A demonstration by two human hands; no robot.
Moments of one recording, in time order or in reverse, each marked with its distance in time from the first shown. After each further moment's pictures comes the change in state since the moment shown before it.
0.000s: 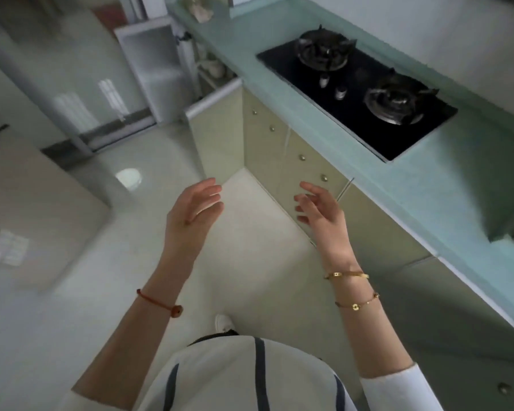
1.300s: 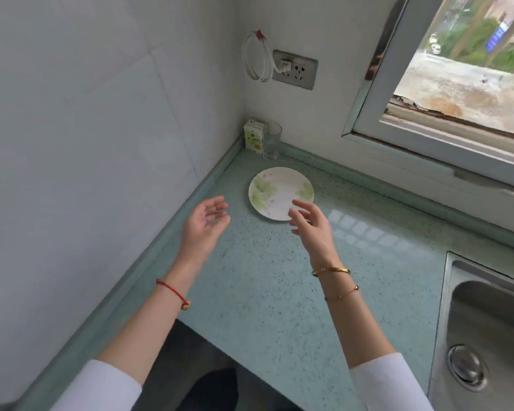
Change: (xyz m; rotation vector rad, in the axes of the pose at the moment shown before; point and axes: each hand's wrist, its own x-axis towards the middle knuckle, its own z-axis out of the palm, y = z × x) left_hand -0.409 -0.062 0.817 0.282 -1.993 0.173; right_hand -0.343 0.137 -0.658 0.445 1.908 0.192
